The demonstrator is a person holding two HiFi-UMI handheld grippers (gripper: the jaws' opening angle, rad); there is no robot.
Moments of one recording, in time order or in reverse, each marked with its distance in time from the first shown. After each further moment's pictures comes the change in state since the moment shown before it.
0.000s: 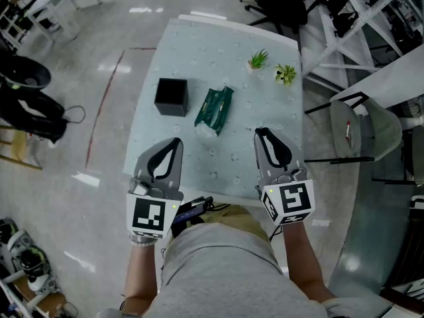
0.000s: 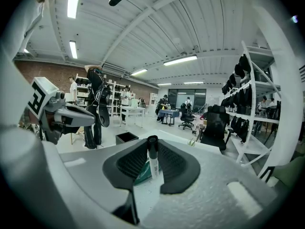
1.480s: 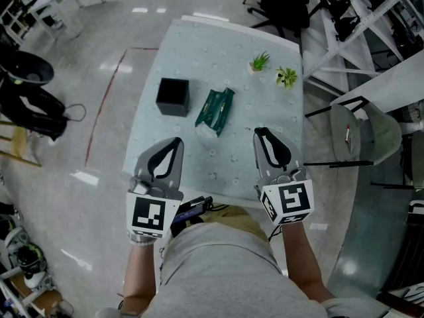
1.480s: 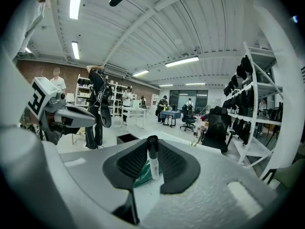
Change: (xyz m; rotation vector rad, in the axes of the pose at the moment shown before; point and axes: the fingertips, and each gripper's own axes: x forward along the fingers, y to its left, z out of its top) left arm -0.002 0.000 -0.002 -0.002 0.012 0.012; right arm 0.002 0.002 0.007 -0.013 -0.013 0.017
